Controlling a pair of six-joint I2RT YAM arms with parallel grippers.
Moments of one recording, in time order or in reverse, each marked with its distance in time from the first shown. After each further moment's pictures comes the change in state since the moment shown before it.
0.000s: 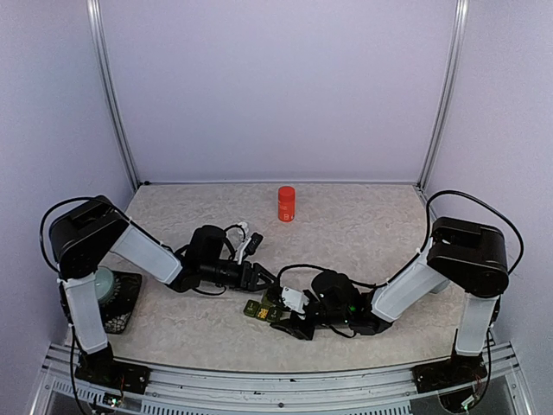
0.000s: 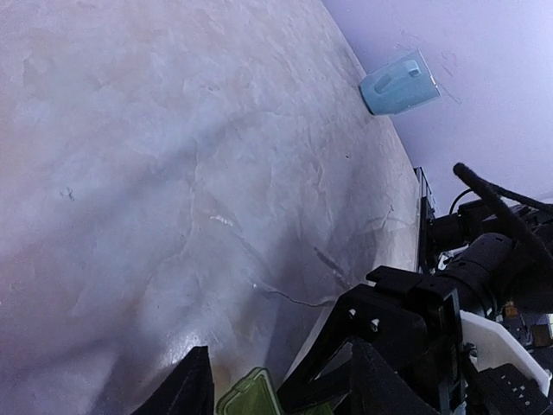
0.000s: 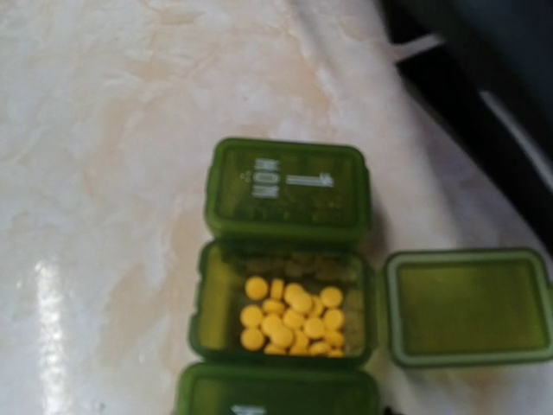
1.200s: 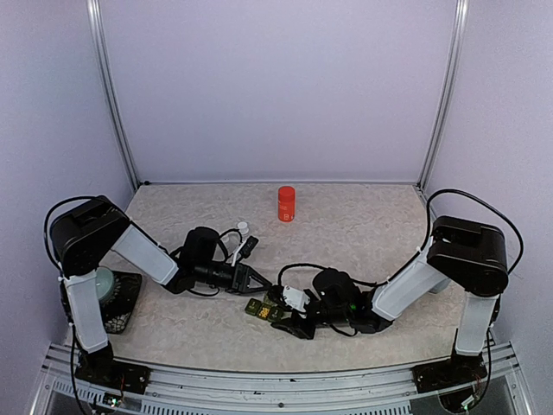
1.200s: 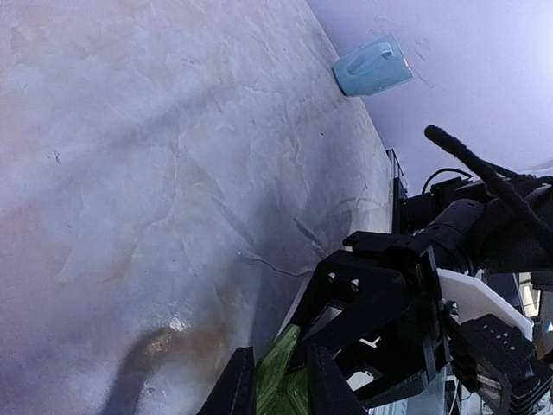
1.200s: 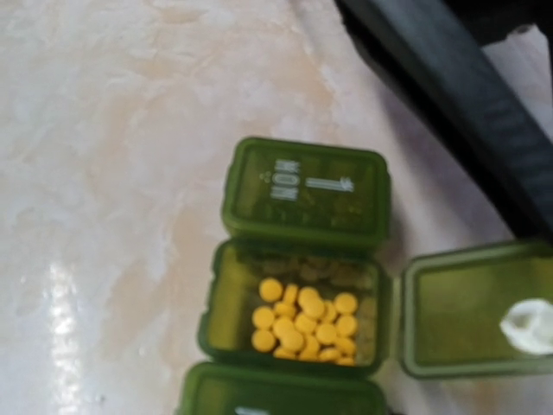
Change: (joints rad) left arm 0.044 0.016 -0.045 0.060 0.138 -0.014; right arm -0.021 0.000 0.000 -0.003 -0.035 0.007
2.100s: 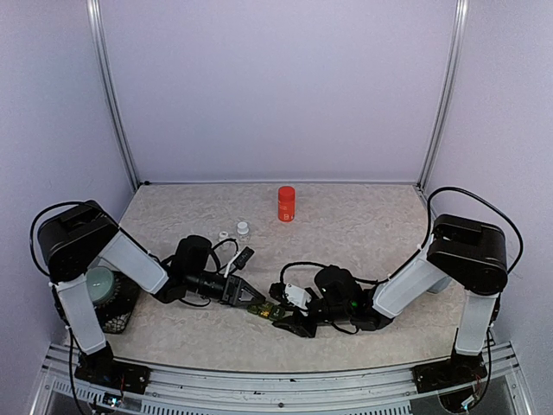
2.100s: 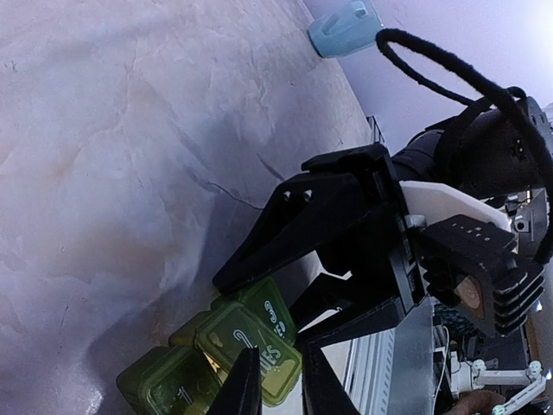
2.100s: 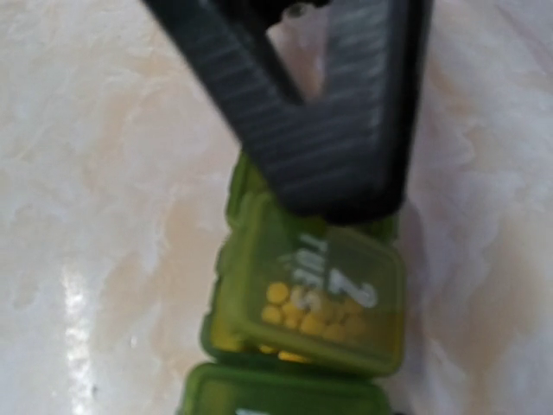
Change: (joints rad) left arm -0.021 -0.091 -0.131 0.034 0.059 0.001; right arm -0.026 0.000 0.000 -0.010 -0.048 0.014
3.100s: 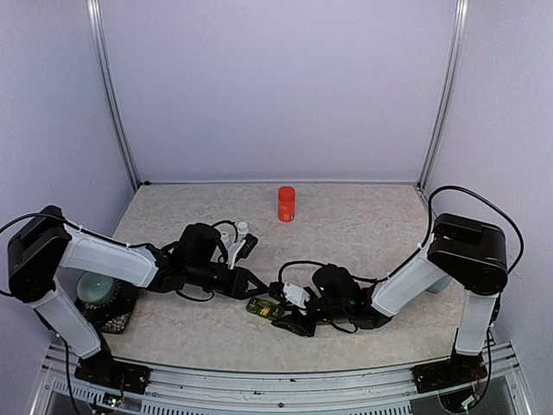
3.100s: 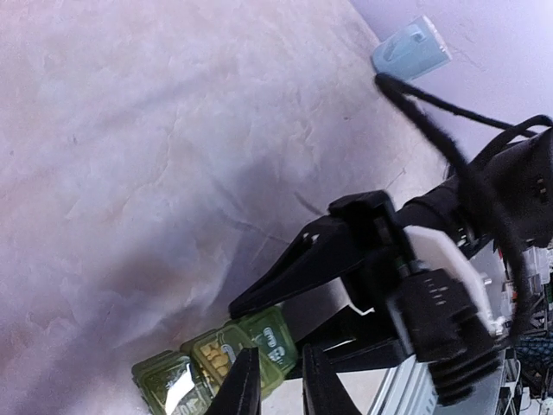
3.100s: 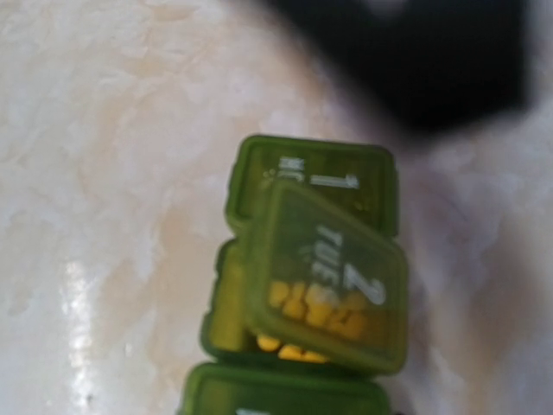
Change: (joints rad) left arm -0.124 -0.222 0.106 -0.458 -0.388 0.124; right arm -0.001 0.000 0.021 -0.035 0.003 0.006
